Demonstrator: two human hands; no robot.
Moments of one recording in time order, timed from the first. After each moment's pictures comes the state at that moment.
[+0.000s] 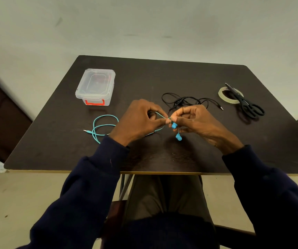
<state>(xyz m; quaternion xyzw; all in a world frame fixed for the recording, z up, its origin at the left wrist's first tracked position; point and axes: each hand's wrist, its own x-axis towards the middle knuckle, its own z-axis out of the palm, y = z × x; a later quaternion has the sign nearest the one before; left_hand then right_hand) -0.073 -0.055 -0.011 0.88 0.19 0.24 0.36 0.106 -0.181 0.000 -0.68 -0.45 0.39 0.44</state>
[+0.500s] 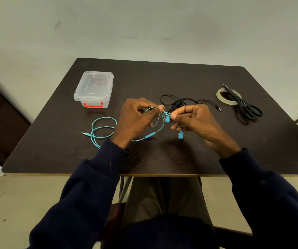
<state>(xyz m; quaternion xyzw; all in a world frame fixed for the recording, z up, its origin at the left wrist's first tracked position) -0.067 -0.058 -0.013 0.77 0.24 0.37 0.45 0.097 -0.184 0.004 -0.68 -0.41 0.34 0.51</state>
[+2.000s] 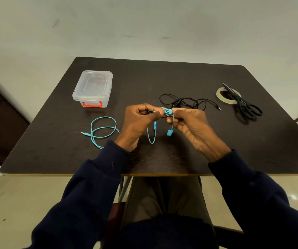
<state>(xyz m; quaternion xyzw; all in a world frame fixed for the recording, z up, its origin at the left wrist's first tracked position) -0.057 -0.066 -0.030 0.60 0.27 0.35 0.66 0.078 -0.168 -0.007 -0.59 -0.18 0.41 0.68</state>
